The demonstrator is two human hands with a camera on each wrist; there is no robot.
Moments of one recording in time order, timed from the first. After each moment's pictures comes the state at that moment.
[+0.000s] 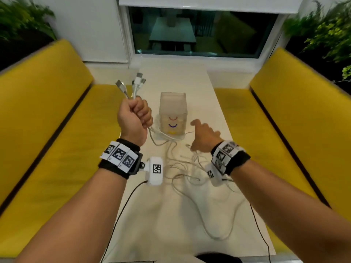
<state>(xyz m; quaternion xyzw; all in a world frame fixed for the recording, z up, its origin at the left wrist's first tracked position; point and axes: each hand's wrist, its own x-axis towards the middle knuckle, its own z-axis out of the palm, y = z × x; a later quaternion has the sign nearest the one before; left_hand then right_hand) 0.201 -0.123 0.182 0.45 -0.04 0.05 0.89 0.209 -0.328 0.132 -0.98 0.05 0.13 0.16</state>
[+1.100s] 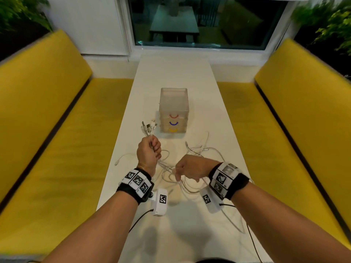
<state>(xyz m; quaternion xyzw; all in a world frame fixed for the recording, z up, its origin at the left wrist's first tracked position) 0.201 -0.147 0.055 0.54 0.13 -0.02 0.83 0.179 -0.312 0.089 -0.87 -0.10 0.38 0.30</state>
